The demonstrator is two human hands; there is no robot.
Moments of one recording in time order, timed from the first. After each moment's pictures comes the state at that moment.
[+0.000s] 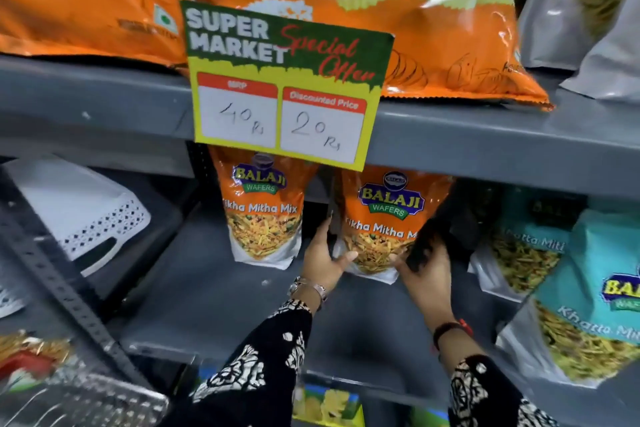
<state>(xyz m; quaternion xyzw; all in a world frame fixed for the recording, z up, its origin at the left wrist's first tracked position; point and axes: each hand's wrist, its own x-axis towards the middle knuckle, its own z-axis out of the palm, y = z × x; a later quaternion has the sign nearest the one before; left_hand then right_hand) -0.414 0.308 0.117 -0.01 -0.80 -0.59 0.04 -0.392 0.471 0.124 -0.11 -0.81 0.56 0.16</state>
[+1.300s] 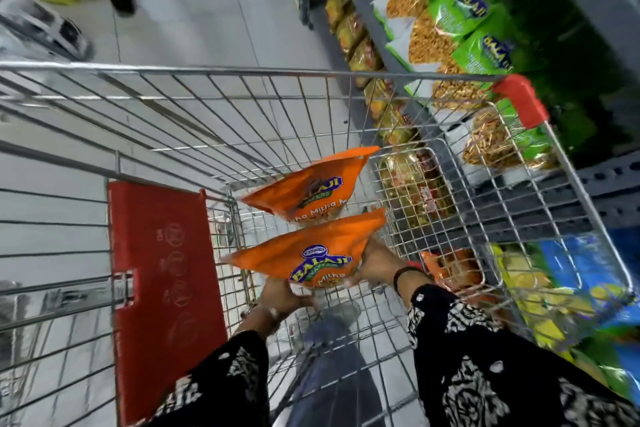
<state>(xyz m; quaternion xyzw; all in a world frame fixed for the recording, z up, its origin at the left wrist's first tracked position) 0.079 -0.026 -0.184 0.58 -0.57 -0.58 -0.01 -0.115 -0.011 -0.172 0.40 -0.70 0.09 -0.58</state>
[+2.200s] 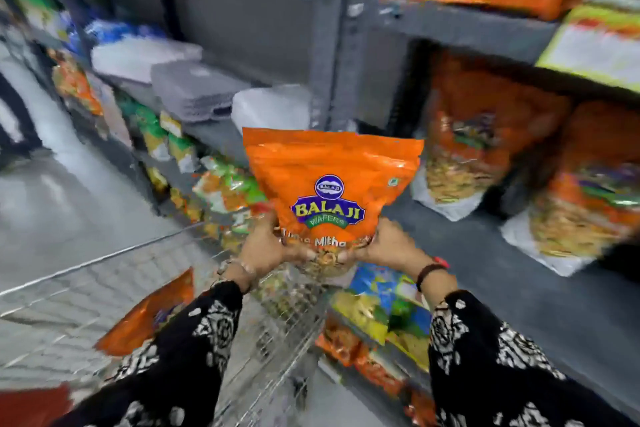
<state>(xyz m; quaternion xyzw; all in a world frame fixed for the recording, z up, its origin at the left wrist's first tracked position) -0.120 0.040 0.122 0.24 -0.78 -0.56 0.13 -0.247 0.208 0.144 0.35 -0.84 0.35 -0.21</state>
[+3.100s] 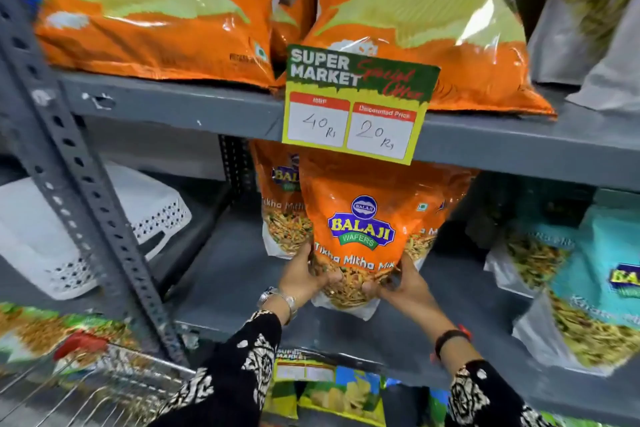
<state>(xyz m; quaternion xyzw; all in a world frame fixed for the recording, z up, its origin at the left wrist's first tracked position) -0.354 0.227 0.133 -0.04 -0.80 -0.60 -0.01 -0.348 0.416 0.132 0.04 -0.82 0.56 -0.04</state>
